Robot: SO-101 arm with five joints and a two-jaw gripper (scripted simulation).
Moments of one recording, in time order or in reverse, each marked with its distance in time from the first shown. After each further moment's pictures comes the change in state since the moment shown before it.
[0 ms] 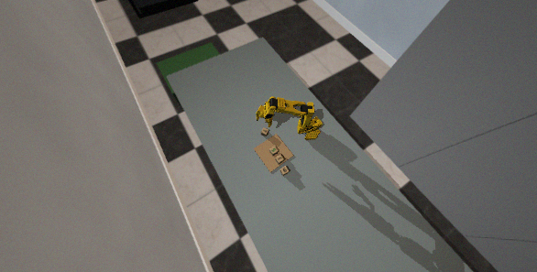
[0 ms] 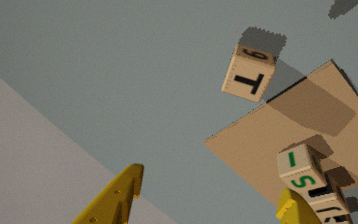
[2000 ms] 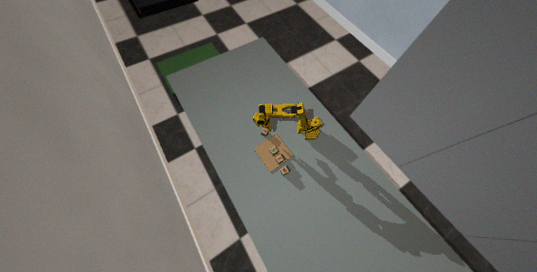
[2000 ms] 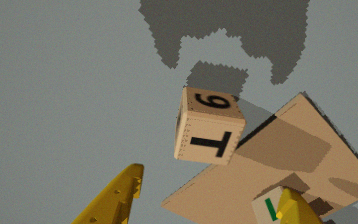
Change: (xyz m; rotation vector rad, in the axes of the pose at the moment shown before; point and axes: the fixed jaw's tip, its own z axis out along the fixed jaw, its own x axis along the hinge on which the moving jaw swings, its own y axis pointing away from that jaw) arm -0.014 -0.025 0.063 0.290 -0.134 0.010
